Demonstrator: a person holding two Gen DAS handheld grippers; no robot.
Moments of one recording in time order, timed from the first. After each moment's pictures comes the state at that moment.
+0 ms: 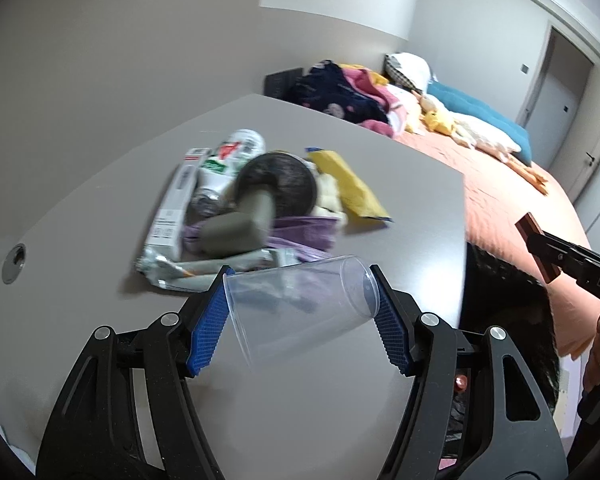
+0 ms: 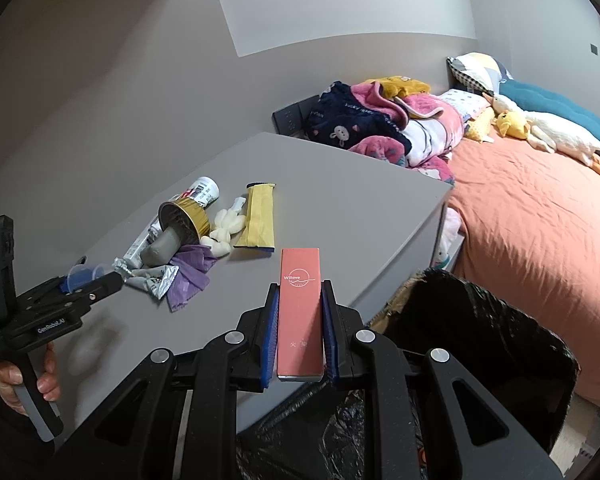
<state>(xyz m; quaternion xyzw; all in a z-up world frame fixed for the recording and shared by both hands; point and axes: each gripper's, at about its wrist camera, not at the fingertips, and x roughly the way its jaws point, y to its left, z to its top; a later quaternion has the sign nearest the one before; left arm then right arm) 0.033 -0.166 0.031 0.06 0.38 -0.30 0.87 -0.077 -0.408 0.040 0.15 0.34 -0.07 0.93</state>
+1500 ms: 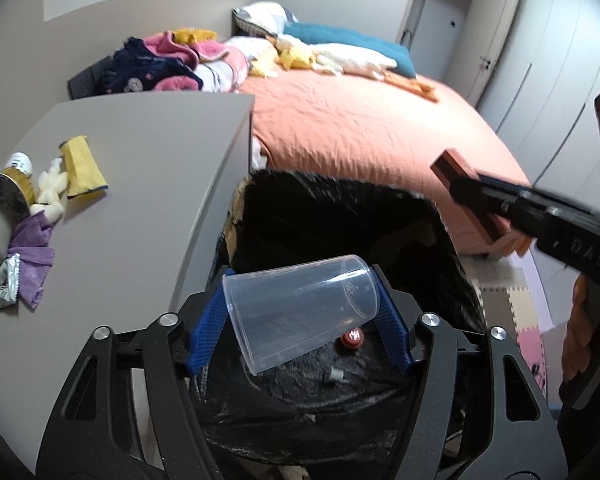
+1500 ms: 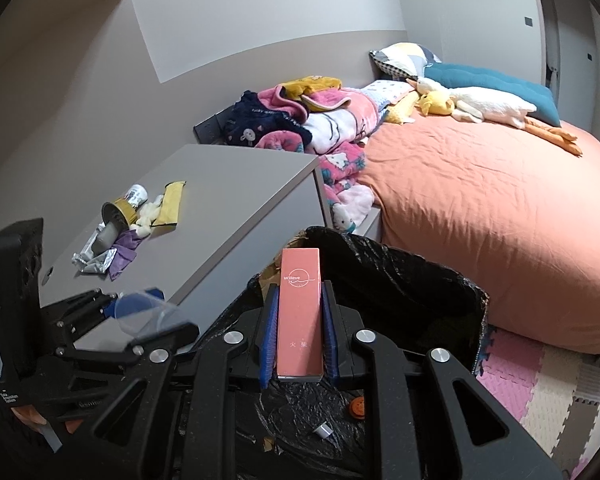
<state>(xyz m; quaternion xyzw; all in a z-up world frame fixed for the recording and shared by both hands) -0.089 -0.335 0.002 0.16 0.40 -0.48 0.76 -0.205 -0.476 0.028 0.19 0.33 -0.17 0.91</state>
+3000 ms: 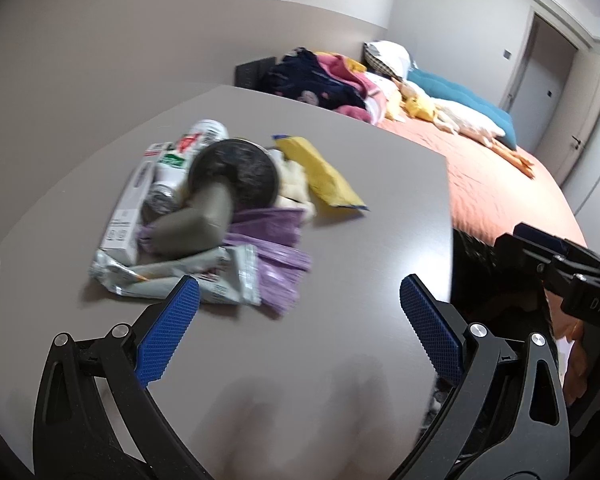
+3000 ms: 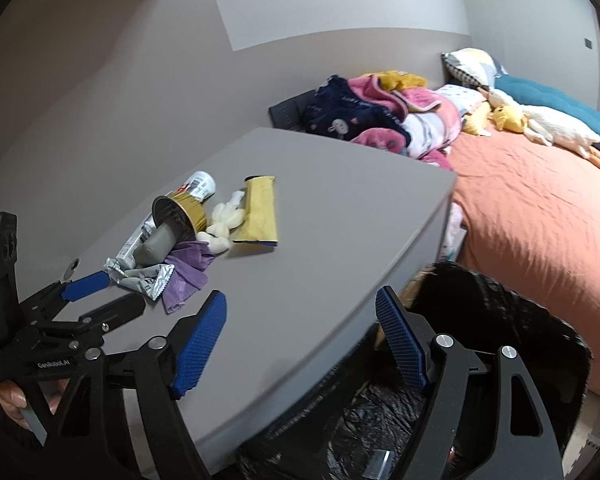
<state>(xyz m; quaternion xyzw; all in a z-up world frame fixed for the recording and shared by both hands) 0.045 -0.184 0.016 0.07 0.39 -0.32 0.86 -0.055 -0.393 0.022 0.16 0.34 -0.08 0.92</state>
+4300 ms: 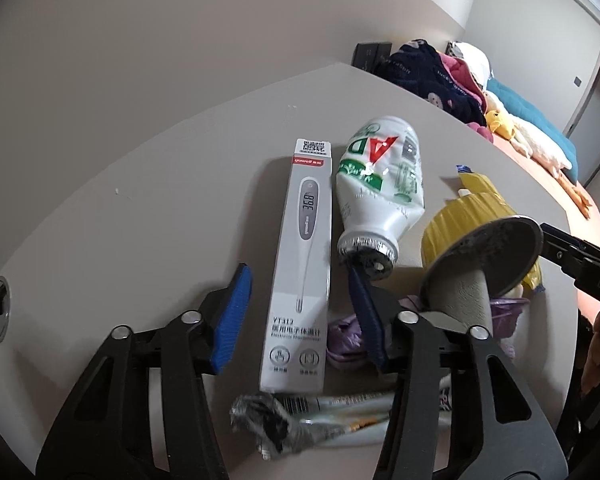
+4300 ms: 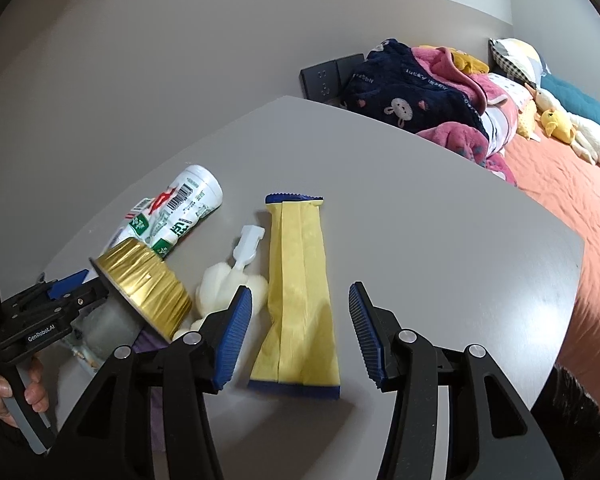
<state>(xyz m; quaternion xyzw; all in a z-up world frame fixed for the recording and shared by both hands) 0.189 -0.123 -0.029 0.05 0.45 -0.22 0.87 0.121 -0.377 -0.015 0.13 0.40 -0.05 0.90</state>
